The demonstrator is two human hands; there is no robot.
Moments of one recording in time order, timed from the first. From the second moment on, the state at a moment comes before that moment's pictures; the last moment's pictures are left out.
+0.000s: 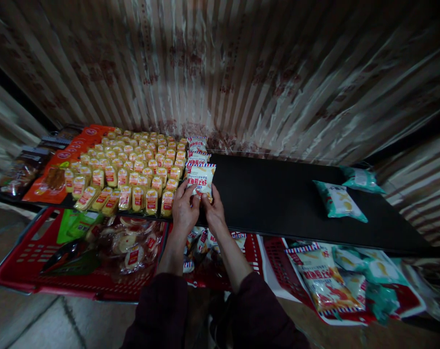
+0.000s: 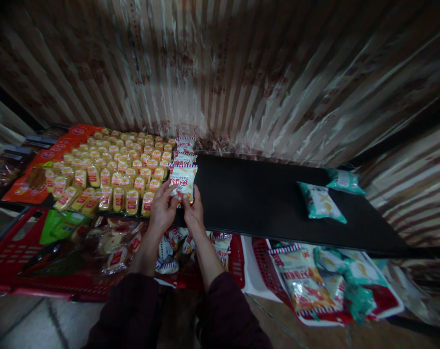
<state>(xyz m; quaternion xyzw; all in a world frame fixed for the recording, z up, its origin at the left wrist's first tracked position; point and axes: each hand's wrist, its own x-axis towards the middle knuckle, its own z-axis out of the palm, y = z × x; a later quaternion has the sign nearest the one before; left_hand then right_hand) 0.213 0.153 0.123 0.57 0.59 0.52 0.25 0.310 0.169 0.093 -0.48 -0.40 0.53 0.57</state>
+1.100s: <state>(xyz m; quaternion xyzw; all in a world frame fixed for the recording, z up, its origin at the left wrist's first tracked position) 0.224 0.157 0.117 0.61 0.68 0.39 0.12 0.312 0.187 0.084 -0.62 -0.66 0.18 0.38</state>
